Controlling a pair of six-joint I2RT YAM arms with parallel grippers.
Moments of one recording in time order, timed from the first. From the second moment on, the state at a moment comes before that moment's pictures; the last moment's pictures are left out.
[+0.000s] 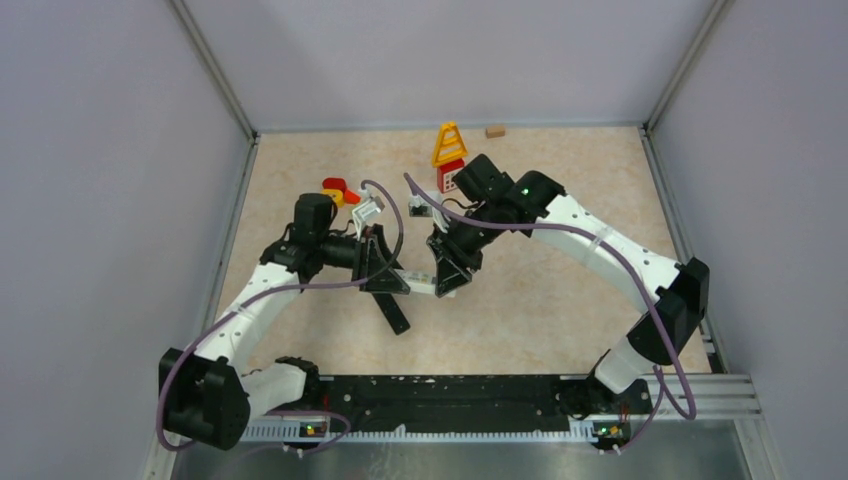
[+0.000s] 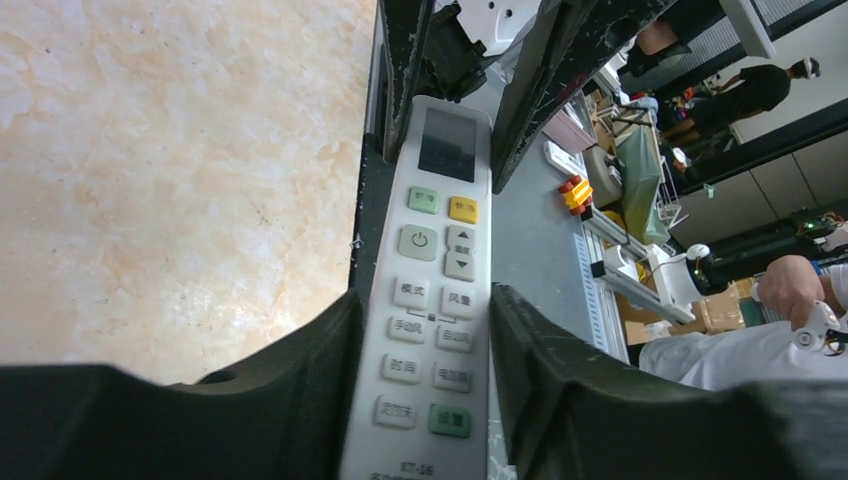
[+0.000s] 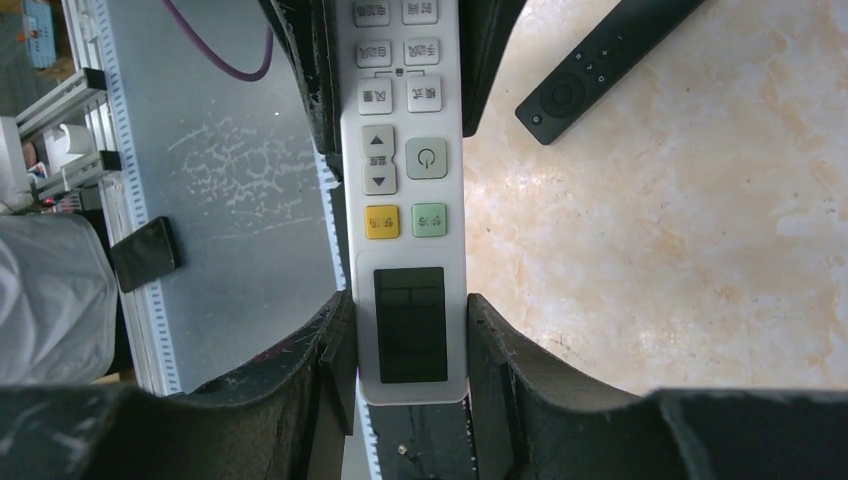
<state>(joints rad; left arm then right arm) -0.27 1.13 0.80 -0.33 1.39 -0.10 0.83 1.59 1.61 -1.06 -0.71 -0.18</state>
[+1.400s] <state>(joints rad) -0.28 1.11 0.77 0.39 0.92 -1.17 0.71 1.13 0.97 0.18 -0.10 0.94</state>
